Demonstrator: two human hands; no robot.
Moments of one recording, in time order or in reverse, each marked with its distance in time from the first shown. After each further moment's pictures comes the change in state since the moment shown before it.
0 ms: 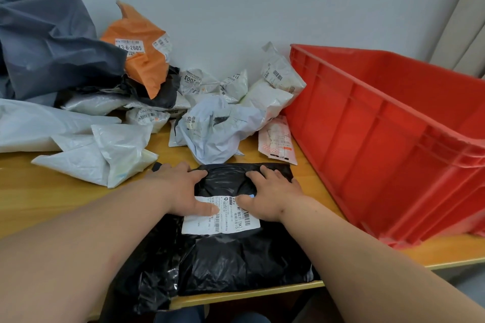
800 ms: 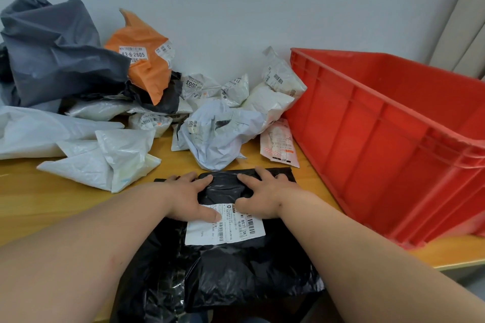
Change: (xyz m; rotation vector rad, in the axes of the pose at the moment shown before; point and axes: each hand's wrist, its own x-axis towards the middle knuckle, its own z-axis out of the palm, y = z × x) left_hand 0.004 0.000 0.003 -0.141 -0.136 0.032; right_hand -0.004 -0.014 -0.018 -0.036 -0.117 0.017
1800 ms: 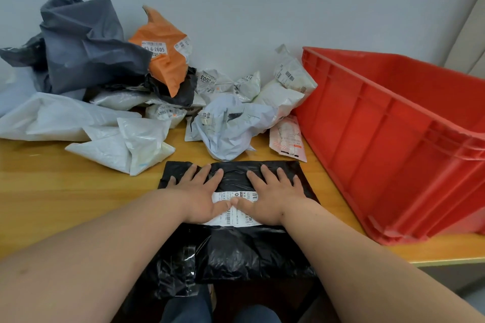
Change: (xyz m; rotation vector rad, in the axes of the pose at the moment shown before) left_hand -0.018 0.009 0.033 0.065 0.133 0.011; right_hand -0.005 -0.003 0.034 -0.139 0.099 -0.058
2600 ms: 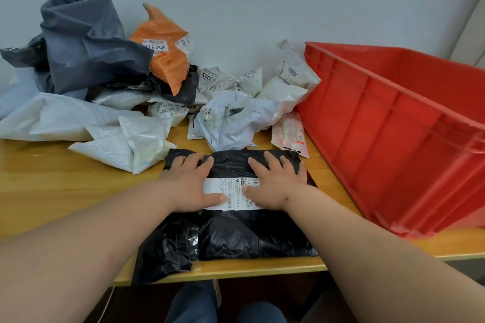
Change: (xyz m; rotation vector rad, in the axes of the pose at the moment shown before) left_hand -0.001 -0.024 -0.011 -0.039 0.156 0.005; right_hand 0.006 -0.004 -0.015 0.046 0.074 0.024
